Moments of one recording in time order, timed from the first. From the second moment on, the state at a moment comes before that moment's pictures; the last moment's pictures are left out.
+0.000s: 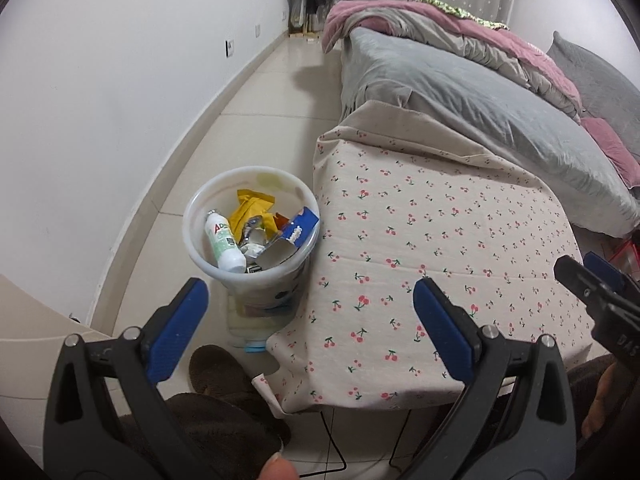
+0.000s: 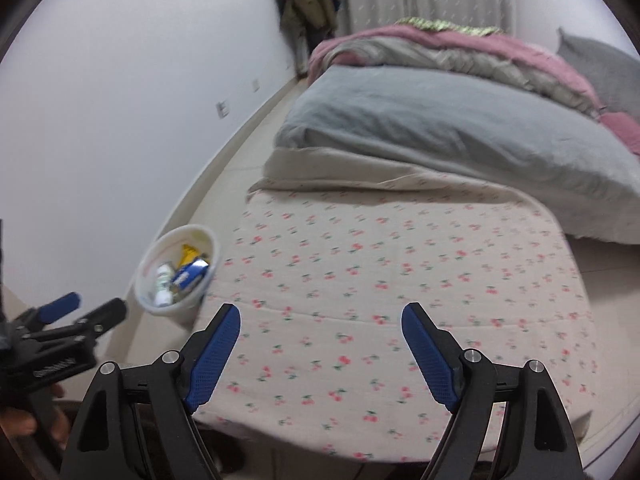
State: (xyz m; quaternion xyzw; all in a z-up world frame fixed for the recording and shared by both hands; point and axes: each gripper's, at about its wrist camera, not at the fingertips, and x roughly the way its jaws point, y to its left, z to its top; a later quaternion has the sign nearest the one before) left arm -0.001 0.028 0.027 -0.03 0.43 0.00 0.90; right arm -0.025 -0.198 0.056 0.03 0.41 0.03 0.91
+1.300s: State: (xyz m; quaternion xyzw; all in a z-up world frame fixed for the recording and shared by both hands) left arm -0.016 0.016 0.020 -0.04 0.40 0.03 0.92; right arm -0.030 -0.207 0.025 0.02 0.40 0.01 0.92
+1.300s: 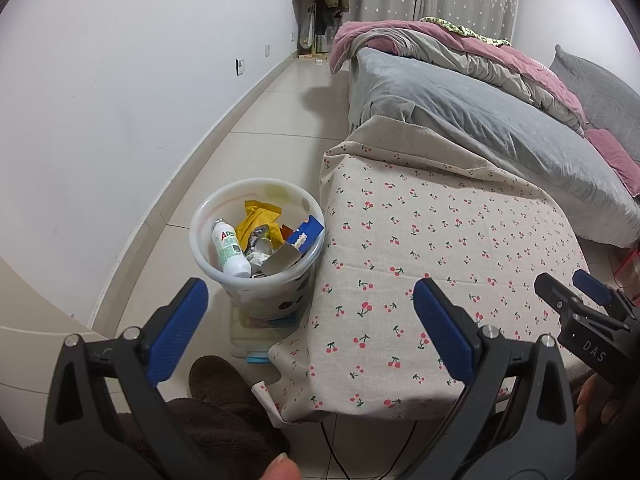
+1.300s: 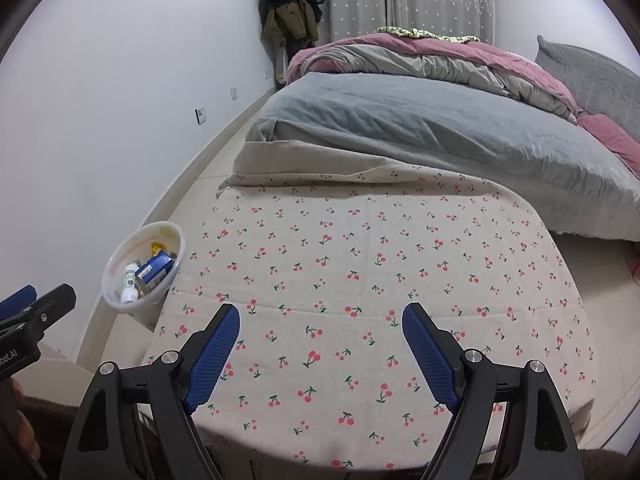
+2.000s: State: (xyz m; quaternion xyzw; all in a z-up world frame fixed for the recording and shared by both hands) left arm -0.018 0.014 0.023 -0.04 0.40 0.03 0.92; right arm -0.029 -0.208 0.025 0.02 0.40 0.01 0.92
